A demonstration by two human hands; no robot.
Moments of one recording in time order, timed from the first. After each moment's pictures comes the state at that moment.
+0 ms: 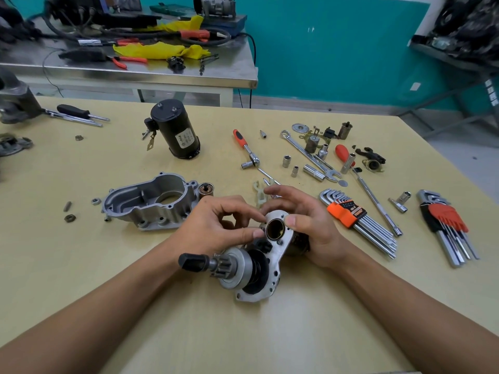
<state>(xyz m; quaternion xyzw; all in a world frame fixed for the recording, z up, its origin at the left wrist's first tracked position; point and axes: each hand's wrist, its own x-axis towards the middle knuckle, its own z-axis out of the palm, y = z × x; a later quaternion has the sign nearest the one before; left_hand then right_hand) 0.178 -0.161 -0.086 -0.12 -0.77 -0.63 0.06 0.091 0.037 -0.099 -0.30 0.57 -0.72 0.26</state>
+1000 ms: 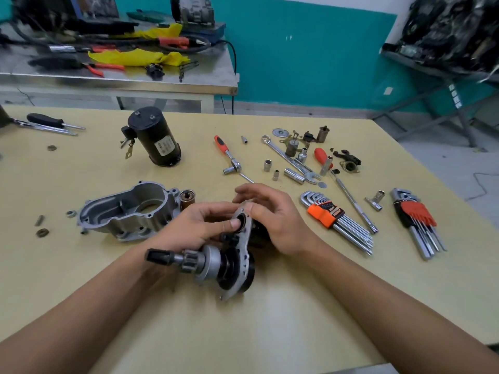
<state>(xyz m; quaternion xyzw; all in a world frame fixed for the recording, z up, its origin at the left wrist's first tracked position) 0.161 -0.164 -0.085 -0.02 -0.69 -0.72 -0.10 0.095 0.014 -0.085 -0.30 0.71 -0.63 0.13</state>
